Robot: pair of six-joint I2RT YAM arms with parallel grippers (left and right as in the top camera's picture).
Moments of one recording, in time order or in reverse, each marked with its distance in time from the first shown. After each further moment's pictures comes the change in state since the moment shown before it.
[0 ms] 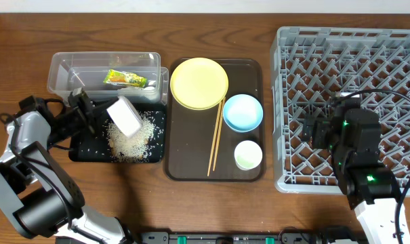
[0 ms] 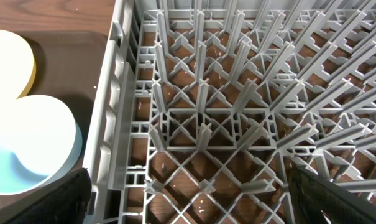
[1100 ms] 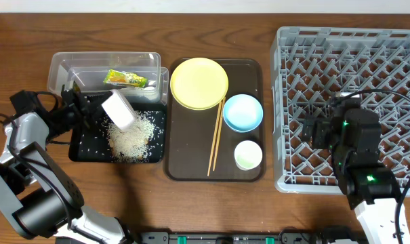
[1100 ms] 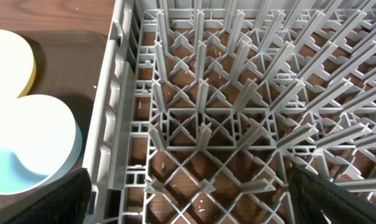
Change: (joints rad) left arm 0.013 0.000 -0.001 0.228 0.000 -0.063; right arm 0.000 0.000 0.000 -0.002 0.000 0.000
